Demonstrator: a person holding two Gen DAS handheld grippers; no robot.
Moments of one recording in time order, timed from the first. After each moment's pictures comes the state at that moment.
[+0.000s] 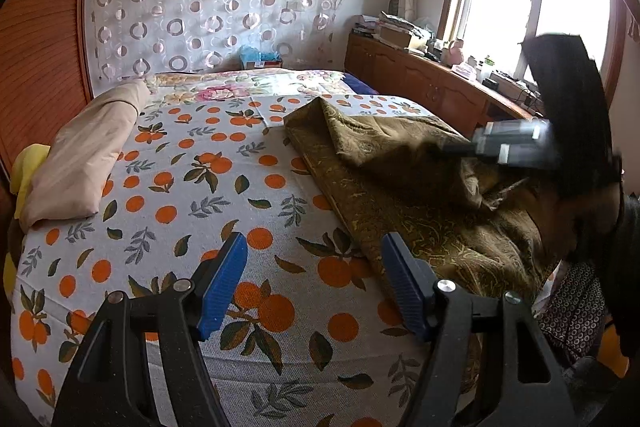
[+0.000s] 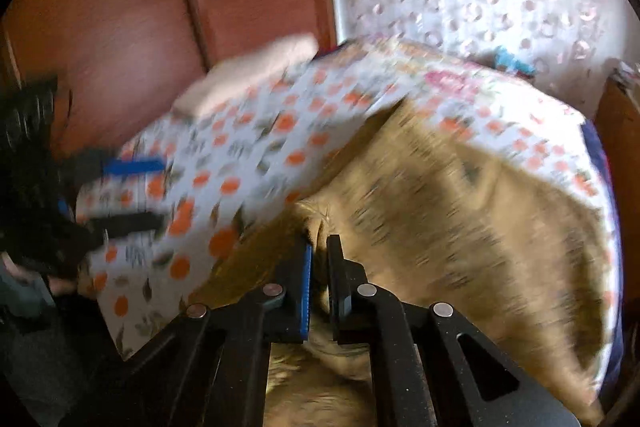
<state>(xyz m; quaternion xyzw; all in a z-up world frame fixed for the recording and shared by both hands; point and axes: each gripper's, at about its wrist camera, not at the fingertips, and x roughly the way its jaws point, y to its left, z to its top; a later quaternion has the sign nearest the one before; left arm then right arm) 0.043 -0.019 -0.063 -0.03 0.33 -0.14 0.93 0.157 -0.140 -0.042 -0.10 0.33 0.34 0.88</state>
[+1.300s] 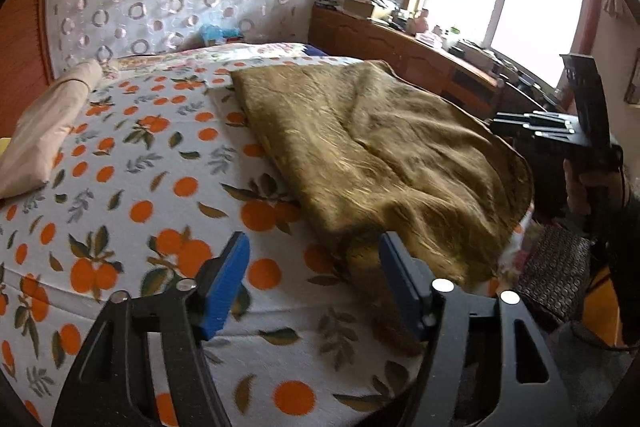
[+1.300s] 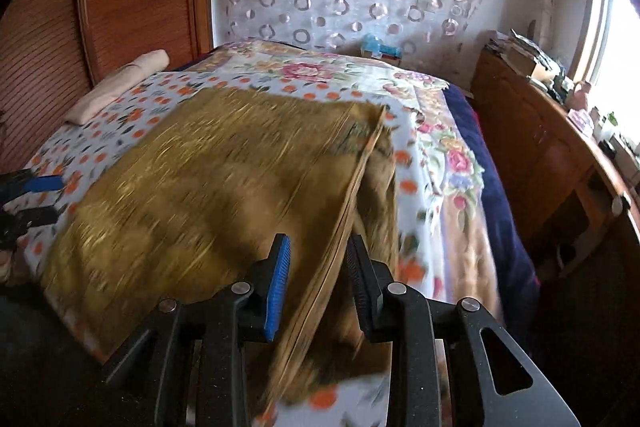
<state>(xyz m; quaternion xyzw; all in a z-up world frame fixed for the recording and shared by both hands) 0.018 -0.061 -0.080 -0.02 0.37 -0.21 0.91 0.082 -0.254 -0.049 -0.10 0.34 0.14 0.92</state>
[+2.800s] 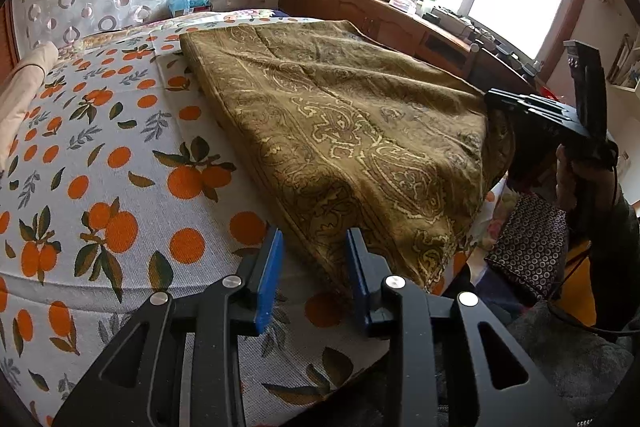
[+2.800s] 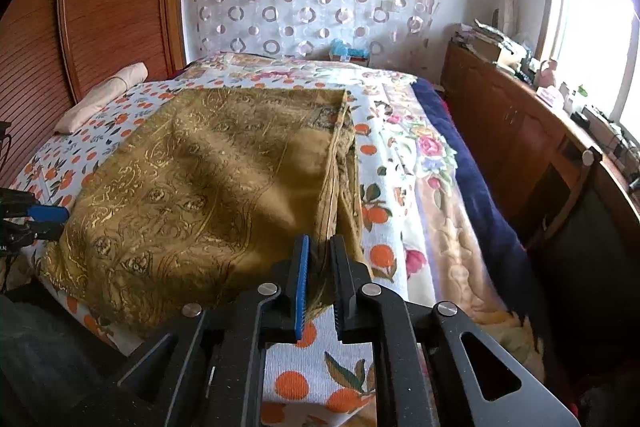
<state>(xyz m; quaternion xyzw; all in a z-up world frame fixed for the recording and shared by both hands) 0.016 -0.094 -0.086 -0.01 0.42 -0.25 0.87 0.042 -0.287 -0.048 -0.08 0.32 0.09 0.94</state>
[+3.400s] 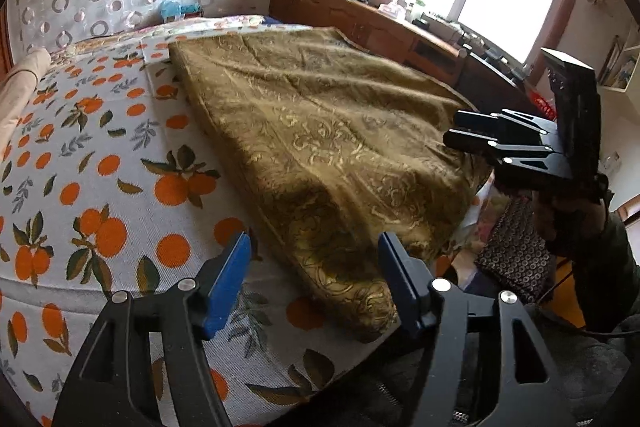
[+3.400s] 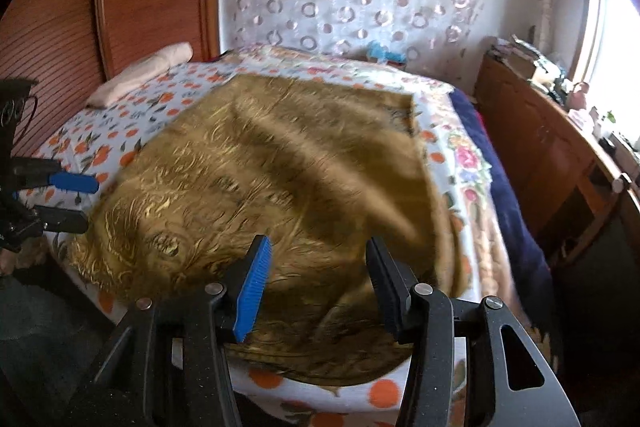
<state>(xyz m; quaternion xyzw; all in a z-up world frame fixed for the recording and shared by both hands) 0.012 -0.098 -0.083 -0.02 0.42 -0.27 0.87 0.038 -0.238 -0.077 -0.11 0.34 0.16 0.92</state>
